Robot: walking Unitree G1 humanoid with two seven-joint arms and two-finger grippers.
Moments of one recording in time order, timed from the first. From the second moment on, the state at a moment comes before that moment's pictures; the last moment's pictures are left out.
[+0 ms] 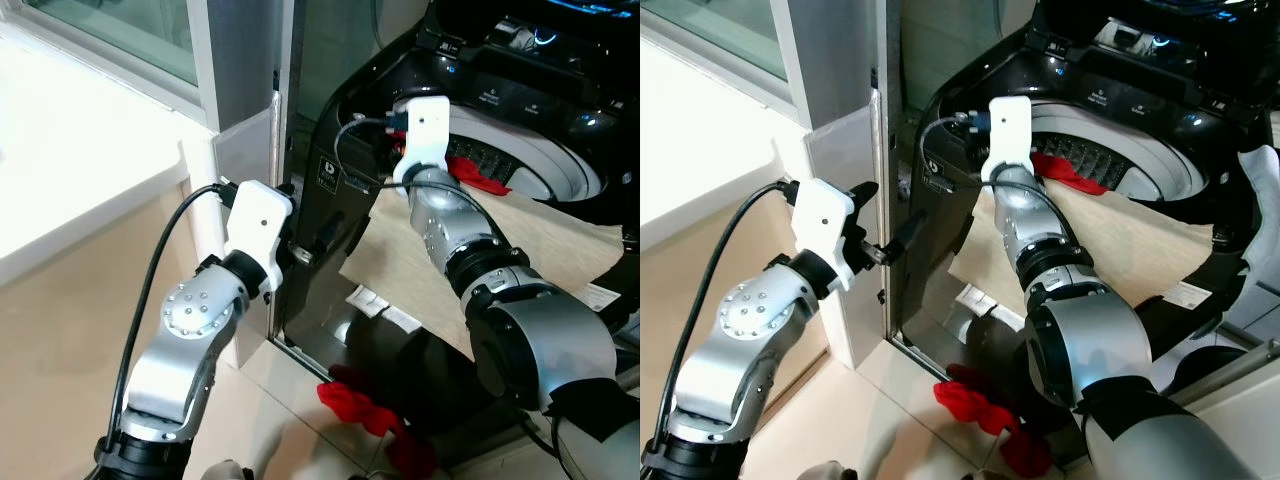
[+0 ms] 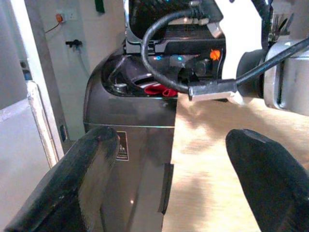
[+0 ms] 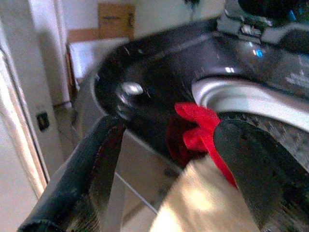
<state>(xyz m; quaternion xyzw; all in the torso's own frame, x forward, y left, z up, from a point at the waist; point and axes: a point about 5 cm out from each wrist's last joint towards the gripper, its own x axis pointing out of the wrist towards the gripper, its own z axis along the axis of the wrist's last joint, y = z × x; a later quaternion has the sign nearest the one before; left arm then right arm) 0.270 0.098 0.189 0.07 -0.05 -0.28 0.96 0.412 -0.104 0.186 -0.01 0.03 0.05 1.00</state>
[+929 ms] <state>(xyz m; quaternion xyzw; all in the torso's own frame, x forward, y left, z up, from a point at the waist) 0.274 0.083 0.195 0.10 -0.08 -0.29 0.95 0.410 -0.102 0.175 0.01 0.07 0.05 1.00</state>
